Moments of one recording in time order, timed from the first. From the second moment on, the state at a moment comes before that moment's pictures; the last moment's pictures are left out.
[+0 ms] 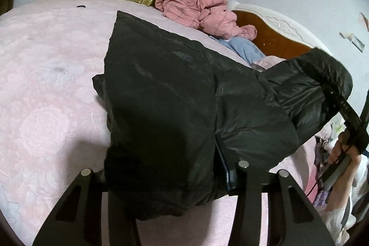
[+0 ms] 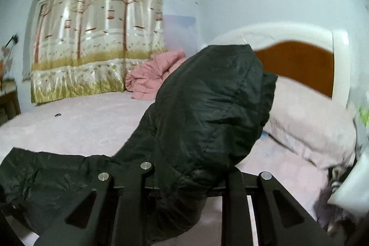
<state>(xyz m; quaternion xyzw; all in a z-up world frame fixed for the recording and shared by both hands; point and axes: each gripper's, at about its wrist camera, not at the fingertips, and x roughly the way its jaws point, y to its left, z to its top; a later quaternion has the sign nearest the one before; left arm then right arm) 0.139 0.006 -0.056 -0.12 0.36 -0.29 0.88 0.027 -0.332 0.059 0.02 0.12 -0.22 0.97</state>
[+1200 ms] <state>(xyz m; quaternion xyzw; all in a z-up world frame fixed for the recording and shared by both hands) 0.135 0.006 -0.056 -0.11 0.36 -0.29 0.88 0.052 -0.203 0.030 0.06 0.18 0.02 0.98</state>
